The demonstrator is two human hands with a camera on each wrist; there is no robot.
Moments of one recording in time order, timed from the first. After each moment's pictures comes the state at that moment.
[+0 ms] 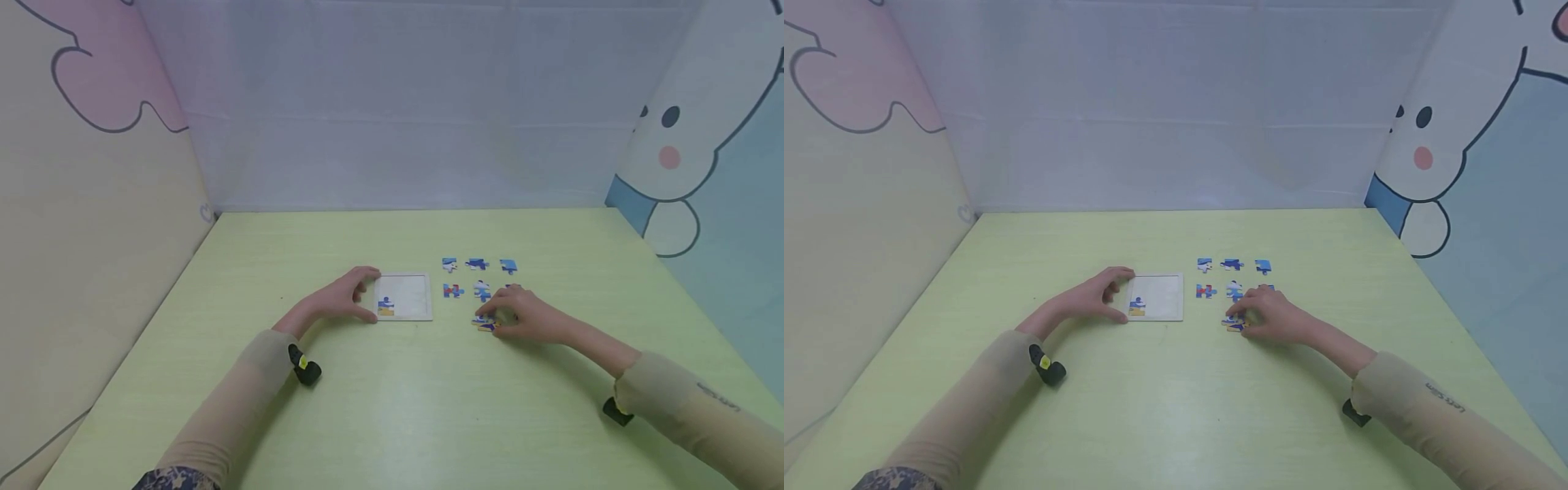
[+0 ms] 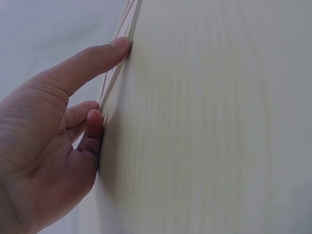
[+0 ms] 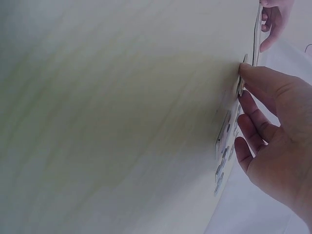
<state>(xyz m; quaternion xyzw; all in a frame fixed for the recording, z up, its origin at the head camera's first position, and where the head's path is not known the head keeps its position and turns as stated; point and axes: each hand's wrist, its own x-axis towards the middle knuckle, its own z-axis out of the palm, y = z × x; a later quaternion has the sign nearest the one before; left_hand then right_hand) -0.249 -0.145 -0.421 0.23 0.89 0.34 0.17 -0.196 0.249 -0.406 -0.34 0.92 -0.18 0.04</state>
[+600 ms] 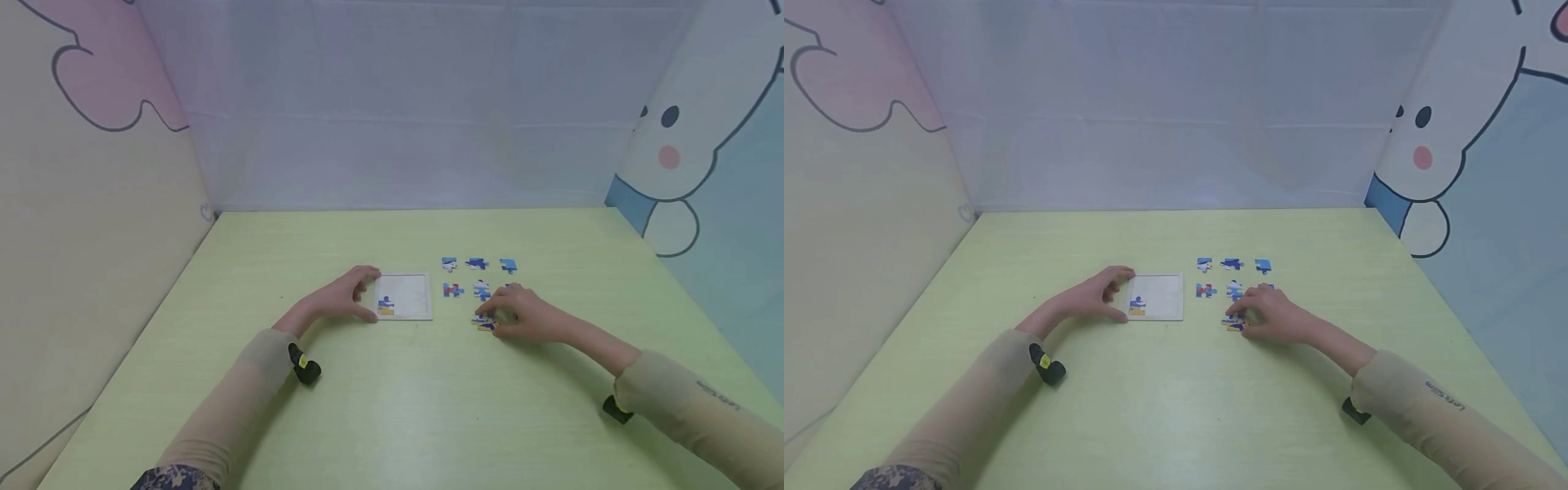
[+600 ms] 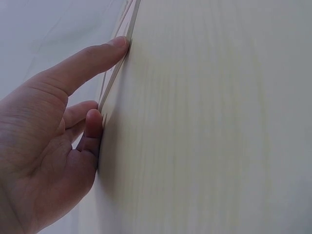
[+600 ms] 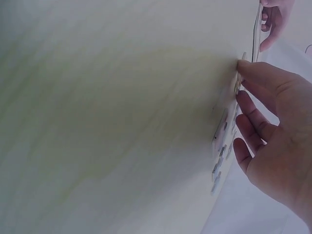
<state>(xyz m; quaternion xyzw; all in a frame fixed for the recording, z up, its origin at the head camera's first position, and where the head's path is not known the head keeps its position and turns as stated) -0.251 -0.145 -0.425 0.23 0.89 0.34 0.17 -0.196 0.250 -0.403 -0.33 0.92 -0.17 0.06</state>
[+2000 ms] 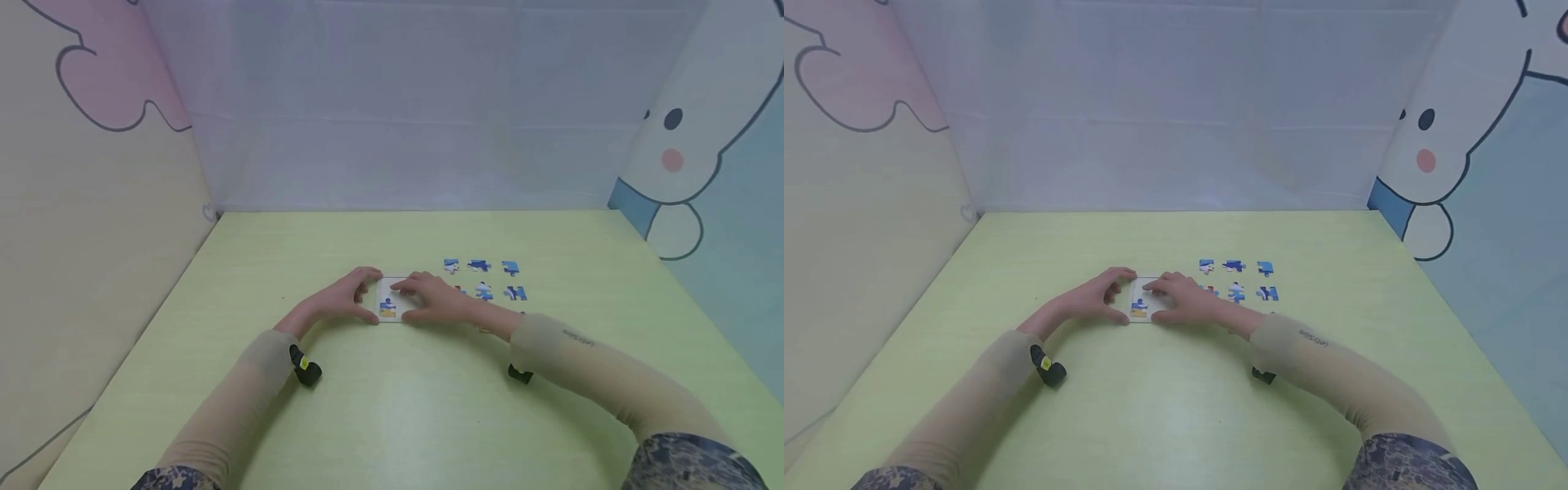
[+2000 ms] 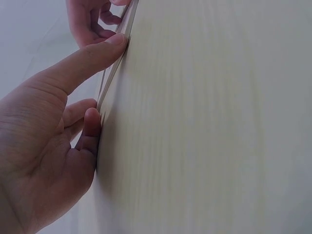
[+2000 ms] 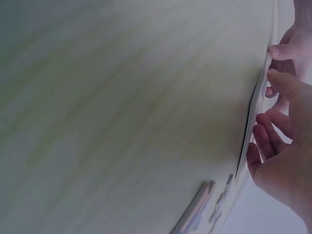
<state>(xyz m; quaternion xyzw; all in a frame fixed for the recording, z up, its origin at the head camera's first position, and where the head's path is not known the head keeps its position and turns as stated) -0.249 -0.150 -0.423 0.25 0.89 0.35 0.17 -0.242 0.108 -0.414 -0.37 0.89 -0.23 0.10</state>
